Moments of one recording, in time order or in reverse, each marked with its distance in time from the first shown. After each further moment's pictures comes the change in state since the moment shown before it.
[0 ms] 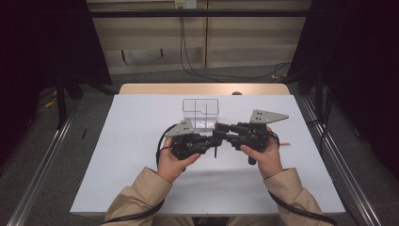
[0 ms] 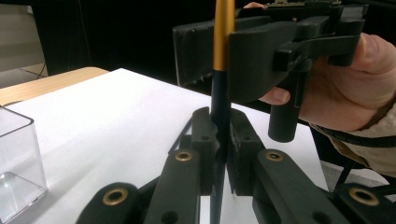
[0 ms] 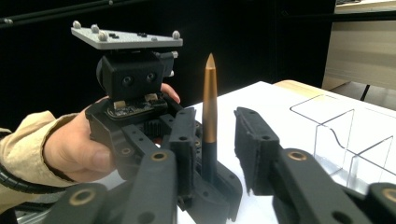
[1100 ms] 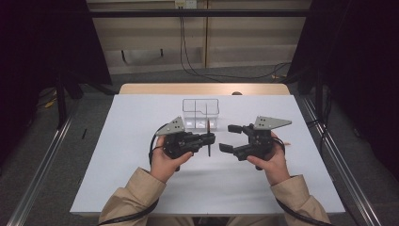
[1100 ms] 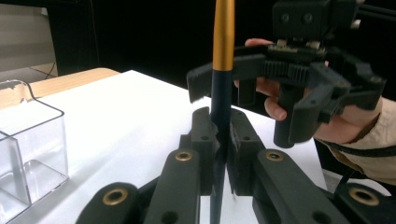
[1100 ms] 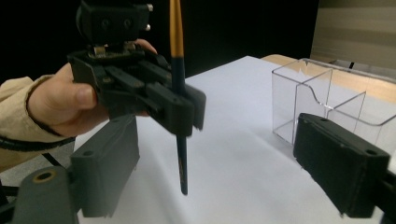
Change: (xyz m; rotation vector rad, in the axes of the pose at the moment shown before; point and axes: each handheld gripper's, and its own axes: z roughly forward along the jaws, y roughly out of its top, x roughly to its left) left arm 0.006 -0.001 -0.017 -0.019 0.019 -0.031; right arm -0.005 -0.019 -0.015 0.075 -0.052 0.006
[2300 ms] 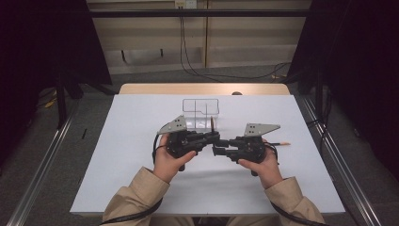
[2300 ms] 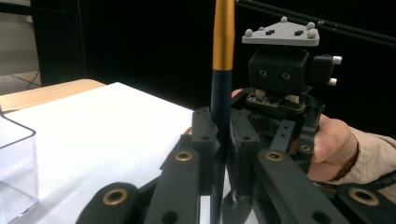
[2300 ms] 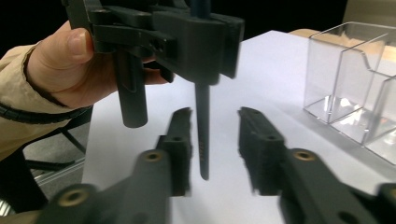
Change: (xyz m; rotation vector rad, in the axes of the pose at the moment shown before) left arm -0.005 0.007 0.004 -0.058 -0.040 -0.031; right arm 0.006 -0.019 0.017 0.083 0.073 0.012
